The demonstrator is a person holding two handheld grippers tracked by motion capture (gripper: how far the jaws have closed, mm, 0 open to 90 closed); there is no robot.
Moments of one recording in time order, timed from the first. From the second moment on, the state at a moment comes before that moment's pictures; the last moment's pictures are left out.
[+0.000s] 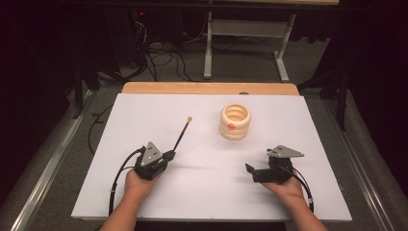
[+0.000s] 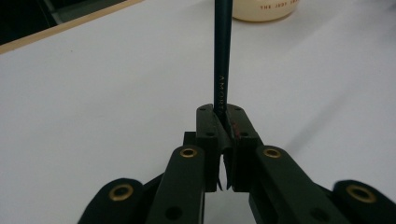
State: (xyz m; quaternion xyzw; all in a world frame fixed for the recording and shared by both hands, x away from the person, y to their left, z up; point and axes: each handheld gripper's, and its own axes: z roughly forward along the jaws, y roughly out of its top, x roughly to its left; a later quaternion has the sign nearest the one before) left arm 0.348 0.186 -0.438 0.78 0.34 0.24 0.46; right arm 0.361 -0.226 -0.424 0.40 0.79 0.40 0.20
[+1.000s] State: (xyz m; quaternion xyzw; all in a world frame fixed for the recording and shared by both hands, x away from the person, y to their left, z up) left arm 0.345 0.195 -0.421 0.73 0.39 0.20 0.52; right arm 0.354 -0.230 -0.417 0.39 0.79 0.42 0.22
